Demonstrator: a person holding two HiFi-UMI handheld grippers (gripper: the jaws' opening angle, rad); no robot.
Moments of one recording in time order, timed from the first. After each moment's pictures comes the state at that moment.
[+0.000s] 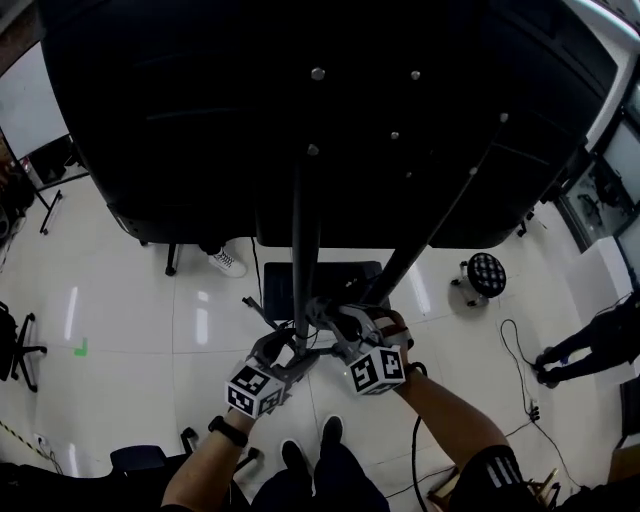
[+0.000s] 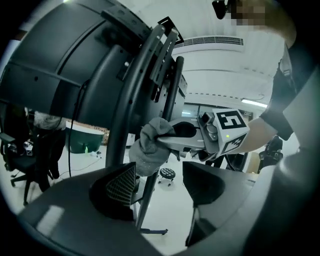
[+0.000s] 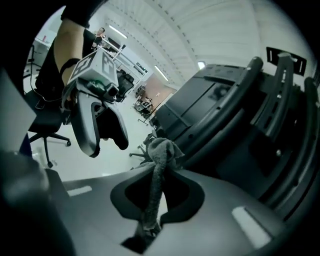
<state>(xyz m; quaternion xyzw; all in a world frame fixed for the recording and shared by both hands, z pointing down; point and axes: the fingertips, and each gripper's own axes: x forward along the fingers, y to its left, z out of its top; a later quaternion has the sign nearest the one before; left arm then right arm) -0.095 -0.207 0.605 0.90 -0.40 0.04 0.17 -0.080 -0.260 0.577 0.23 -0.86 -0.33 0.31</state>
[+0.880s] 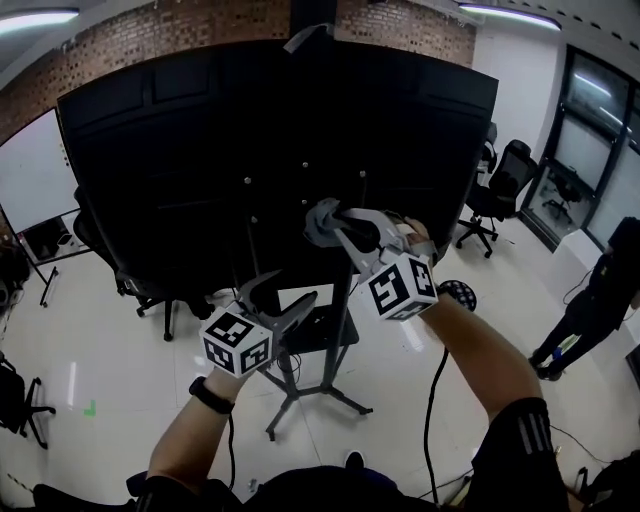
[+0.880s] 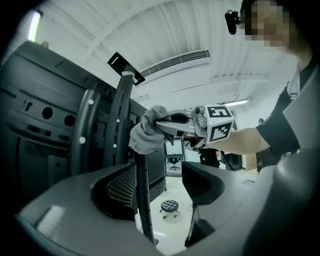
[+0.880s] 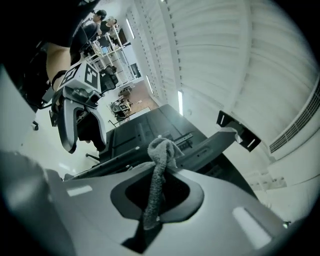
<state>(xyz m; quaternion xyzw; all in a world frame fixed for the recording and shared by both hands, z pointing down) -0.024 -0.194 0.271 0.93 -0.36 -0.02 -0.02 0.014 -0.248 0.181 0.34 -0.78 -0.48 0.21</state>
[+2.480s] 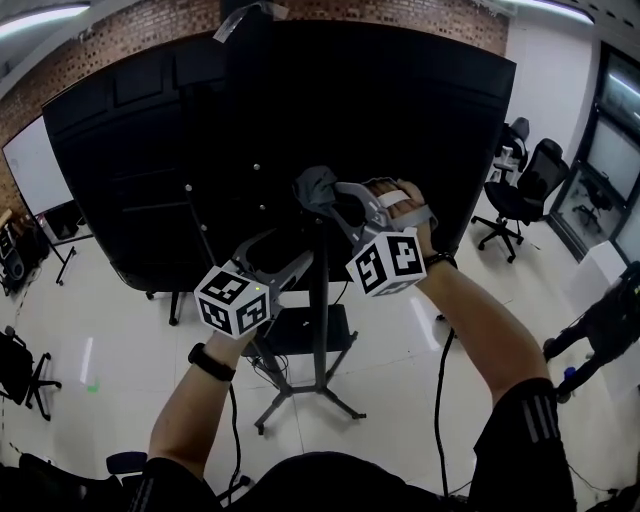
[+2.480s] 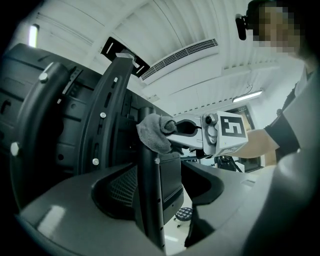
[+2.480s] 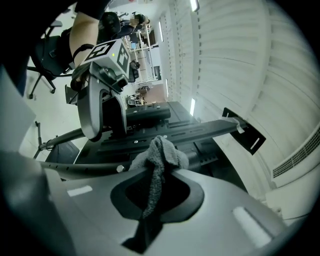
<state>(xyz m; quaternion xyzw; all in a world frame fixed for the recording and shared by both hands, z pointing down) 0.052 -0.312 0.242 0.90 -0.43 -0.04 -0.04 0.073 -0.350 0.185 0.28 -0.71 -0.60 0.23</state>
